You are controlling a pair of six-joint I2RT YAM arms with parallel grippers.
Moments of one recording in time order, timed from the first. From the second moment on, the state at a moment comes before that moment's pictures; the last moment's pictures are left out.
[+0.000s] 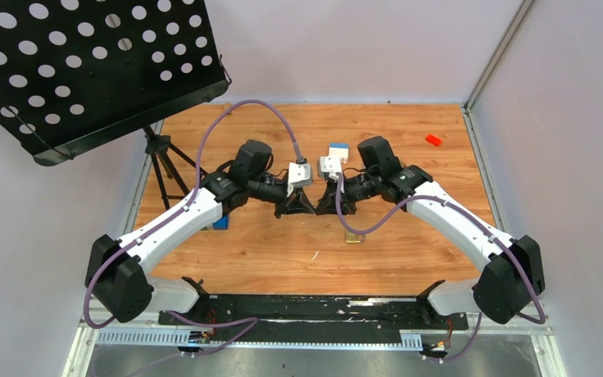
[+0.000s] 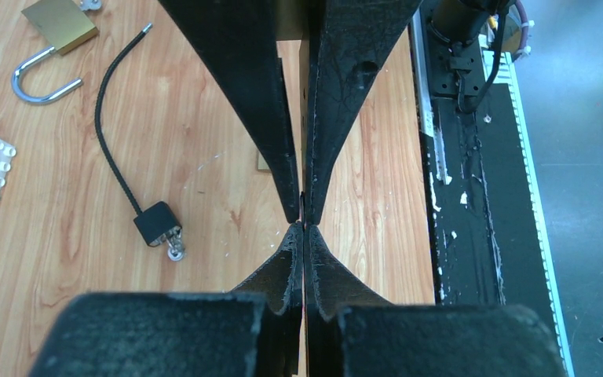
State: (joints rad) left arm -0.65 1.32 1.06 -0.38 0.86 0.42; right arm 0.59 1.36 1.12 -0.52 -0.94 -0.62
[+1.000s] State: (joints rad) left arm -0.65 1.26 1.06 -0.22 0.81 0.29; right arm 0.48 1.24 0.97 -0.32 -1.04 -0.47
